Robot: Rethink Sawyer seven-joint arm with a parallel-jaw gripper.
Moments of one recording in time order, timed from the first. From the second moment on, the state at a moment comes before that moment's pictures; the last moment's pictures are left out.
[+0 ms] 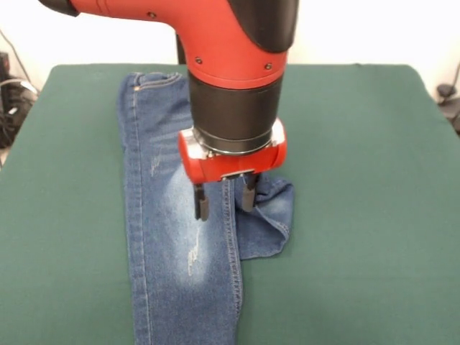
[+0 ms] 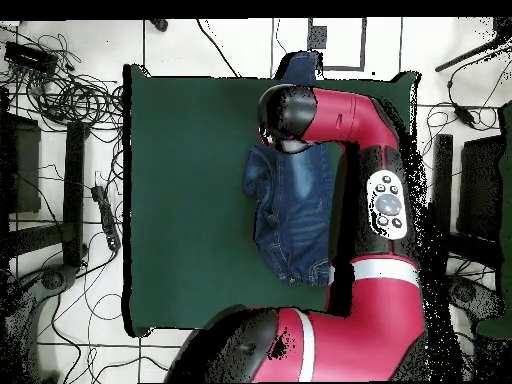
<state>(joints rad) -0.26 -0.32 0.16 0.94 -0.23 1.00 1.36</state>
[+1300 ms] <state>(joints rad) -0.19 -0.11 0.12 0.67 -0.13 1.12 1.37</state>
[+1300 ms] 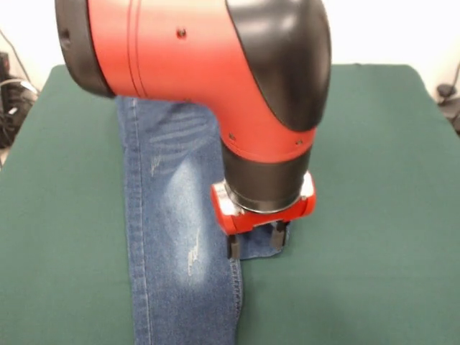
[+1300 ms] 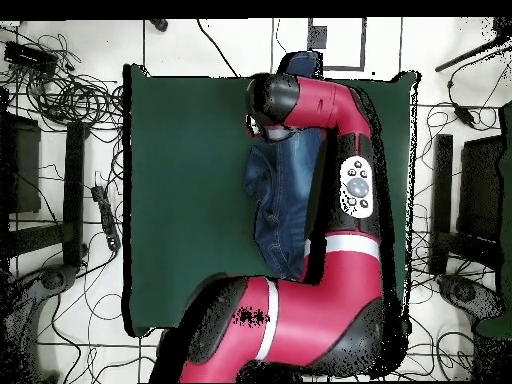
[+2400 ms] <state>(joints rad) -0.16 -0.28 0.03 0.79 -0.07 1.17 1.41</state>
